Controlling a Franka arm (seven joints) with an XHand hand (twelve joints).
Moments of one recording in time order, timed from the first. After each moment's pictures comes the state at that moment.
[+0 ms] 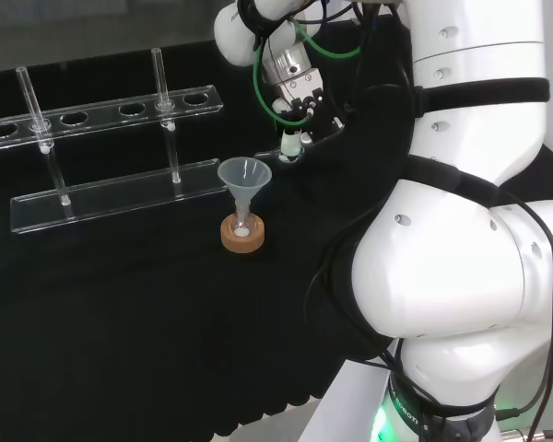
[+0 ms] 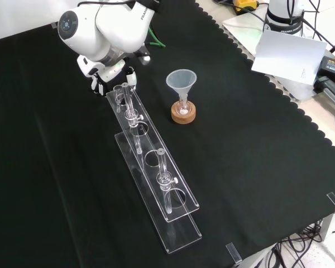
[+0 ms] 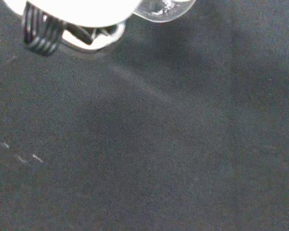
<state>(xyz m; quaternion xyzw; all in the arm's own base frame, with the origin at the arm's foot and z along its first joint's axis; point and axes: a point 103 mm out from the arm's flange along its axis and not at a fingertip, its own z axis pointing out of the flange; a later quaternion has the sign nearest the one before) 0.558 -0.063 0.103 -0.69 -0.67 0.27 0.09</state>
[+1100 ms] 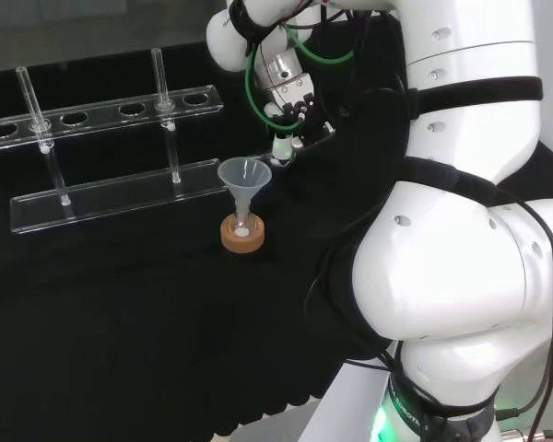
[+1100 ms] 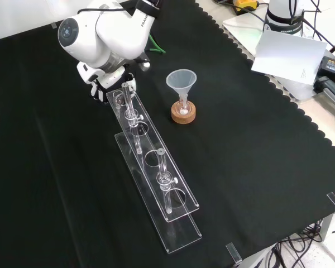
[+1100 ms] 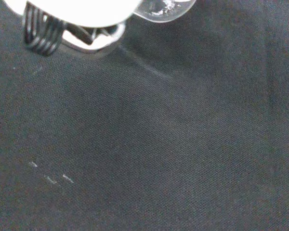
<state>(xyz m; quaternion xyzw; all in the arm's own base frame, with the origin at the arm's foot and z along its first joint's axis) 0.566 -0.048 0.092 -0.69 -0.67 0.27 0.09</state>
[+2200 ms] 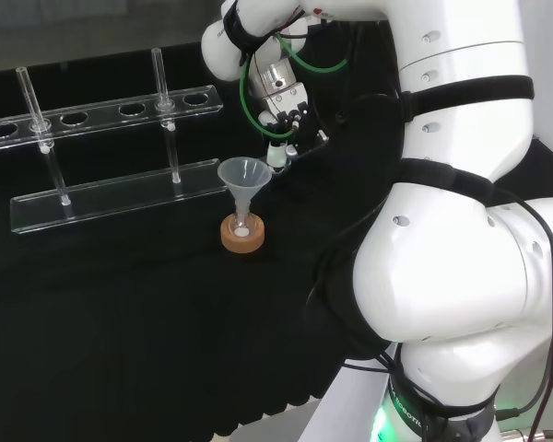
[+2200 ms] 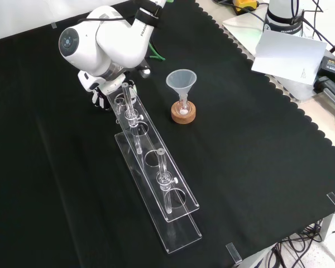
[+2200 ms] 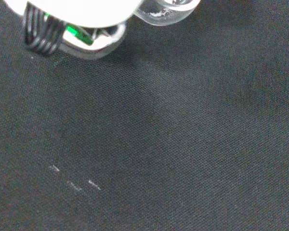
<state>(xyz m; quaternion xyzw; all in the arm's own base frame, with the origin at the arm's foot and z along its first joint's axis) 0.570 -0.039 0.072 -0.68 -0.67 0.27 0.09</state>
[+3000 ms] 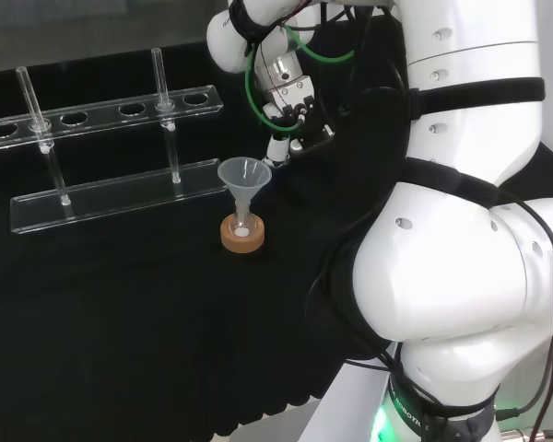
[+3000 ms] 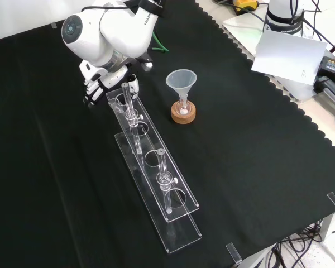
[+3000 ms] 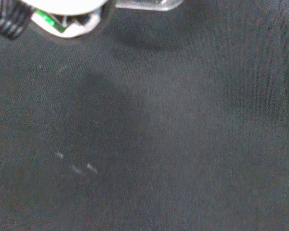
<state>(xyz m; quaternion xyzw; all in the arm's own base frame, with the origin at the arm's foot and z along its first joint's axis) 0.558 -0.043 0.093 -0.68 -0.68 0.25 0.09</state>
